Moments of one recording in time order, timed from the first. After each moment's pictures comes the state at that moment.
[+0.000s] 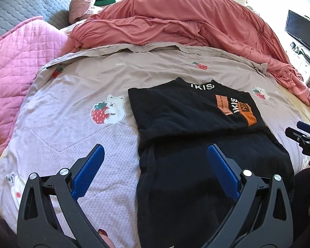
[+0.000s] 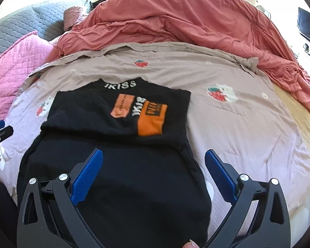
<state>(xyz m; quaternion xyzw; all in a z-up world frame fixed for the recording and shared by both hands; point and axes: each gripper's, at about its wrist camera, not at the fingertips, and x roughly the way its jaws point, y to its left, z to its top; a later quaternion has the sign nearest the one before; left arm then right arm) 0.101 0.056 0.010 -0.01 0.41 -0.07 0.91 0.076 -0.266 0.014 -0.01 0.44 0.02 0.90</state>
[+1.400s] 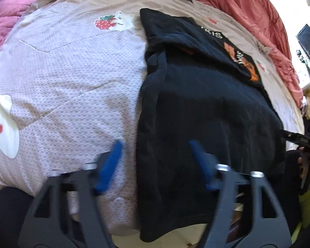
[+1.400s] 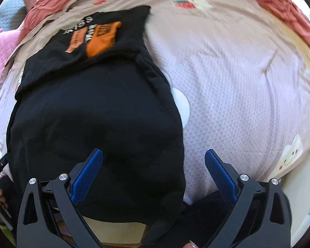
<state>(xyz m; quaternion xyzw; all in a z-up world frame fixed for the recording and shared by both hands) 0.046 0.083 -0.072 -0.12 0.54 -0.10 0.83 0.047 -0.333 -0.065 0.09 0.61 -0.02 0.78</state>
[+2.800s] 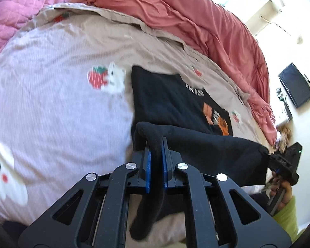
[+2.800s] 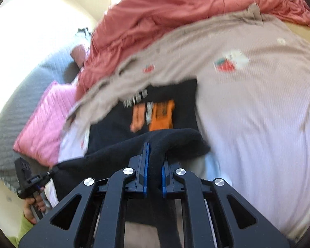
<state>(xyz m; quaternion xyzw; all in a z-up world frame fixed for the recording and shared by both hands) 0.104 0.122 -0.009 -0.23 0.45 -0.12 0.86 0.096 -0.366 0.013 0.25 0.42 0.13 0.86</state>
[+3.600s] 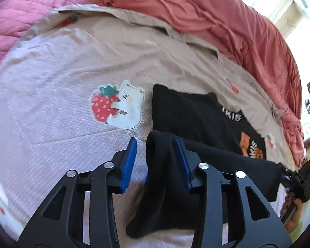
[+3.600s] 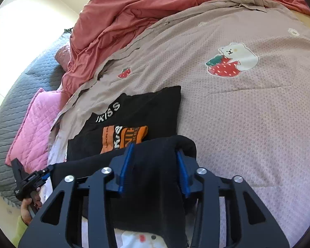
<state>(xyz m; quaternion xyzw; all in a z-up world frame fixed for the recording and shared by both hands) 0.177 0.117 -0.032 -0.21 0.45 -0.02 0.87 0.181 -0.389 -0.051 0.26 0.46 0.12 0.84</state>
